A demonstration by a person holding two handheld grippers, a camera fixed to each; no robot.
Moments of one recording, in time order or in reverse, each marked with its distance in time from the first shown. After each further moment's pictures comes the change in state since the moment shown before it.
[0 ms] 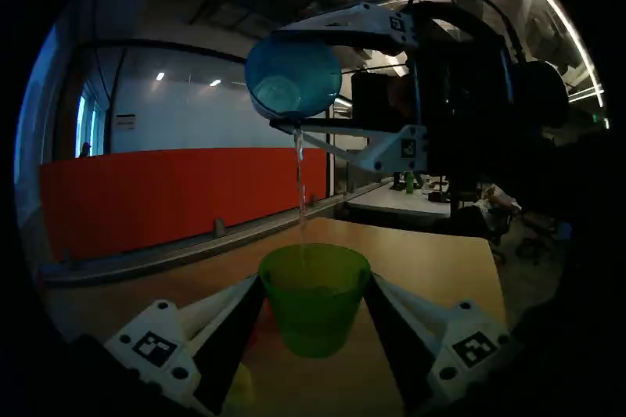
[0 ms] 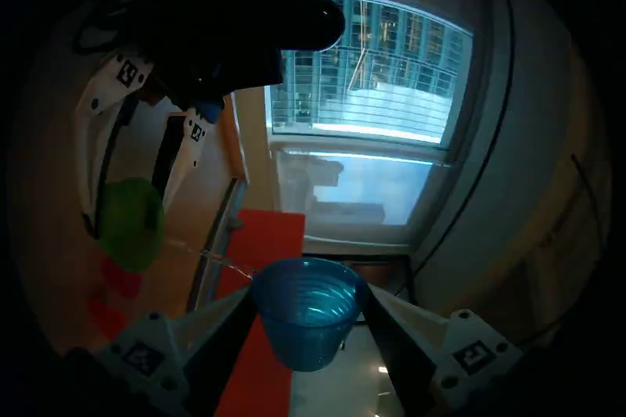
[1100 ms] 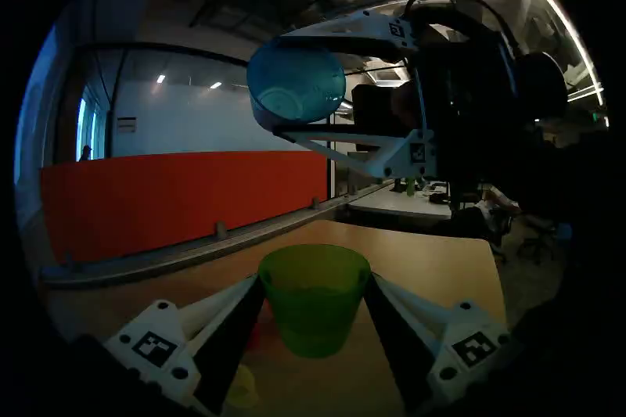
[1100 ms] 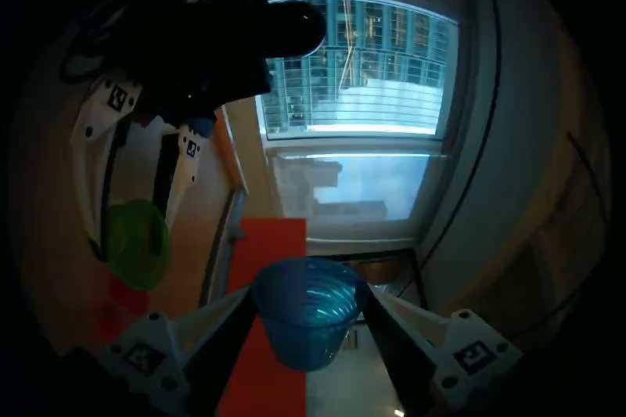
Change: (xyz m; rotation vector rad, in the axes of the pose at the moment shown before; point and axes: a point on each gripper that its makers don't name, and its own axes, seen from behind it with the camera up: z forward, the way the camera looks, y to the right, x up) left arm 0.006 0.000 -0.001 0.004 0.008 0.006; right arm 0.003 0.000 -0.006 0.007 0.016 0.140
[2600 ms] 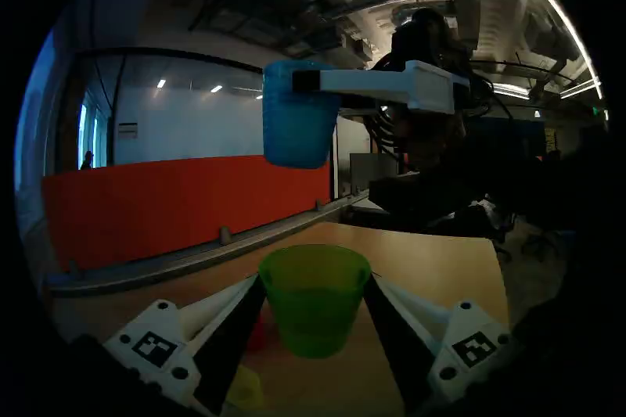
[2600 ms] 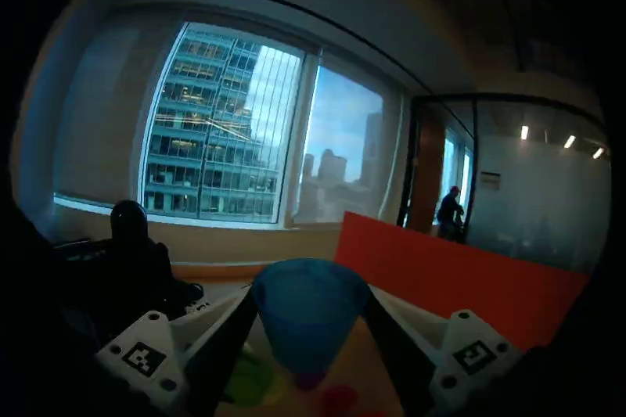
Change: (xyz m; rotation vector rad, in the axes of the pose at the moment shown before) left arm 0.010 -0.001 -0.003 0.015 0.004 0.020; right arm 0.025 -0.012 -0.023 0.124 0.108 1.343
